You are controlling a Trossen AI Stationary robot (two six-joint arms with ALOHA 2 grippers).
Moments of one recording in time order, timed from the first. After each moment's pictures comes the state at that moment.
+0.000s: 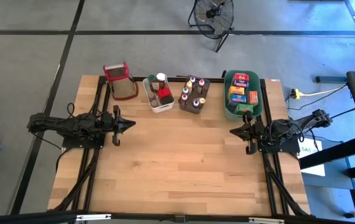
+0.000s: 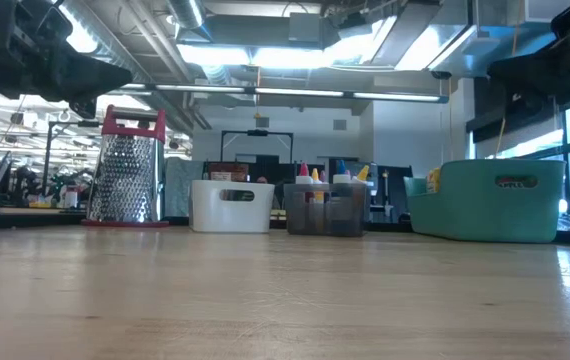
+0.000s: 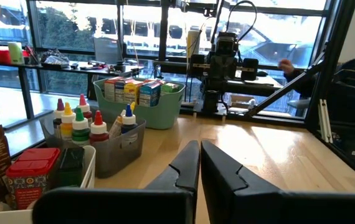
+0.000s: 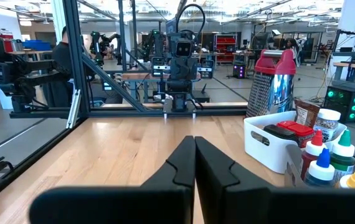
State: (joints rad) left arm -0.10 0.01 0.01 0.05 -0.27 -0.08; right arm 0.37 0.00 0.01 0.06 0.37 0.00
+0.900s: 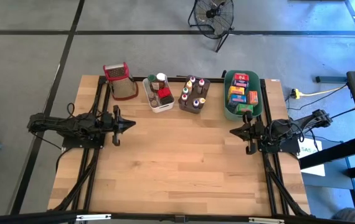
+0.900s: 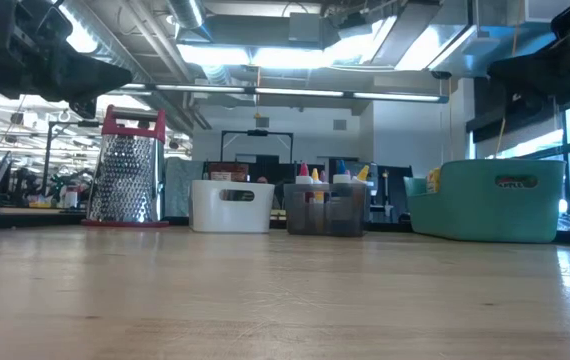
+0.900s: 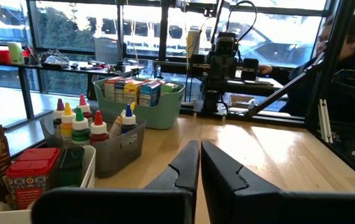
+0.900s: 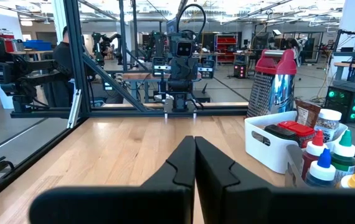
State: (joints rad) left arm -0.10 0.01 0.01 0.05 -0.27 -0.08; right arm 0.37 0.00 0.01 0.06 0.36 0.00
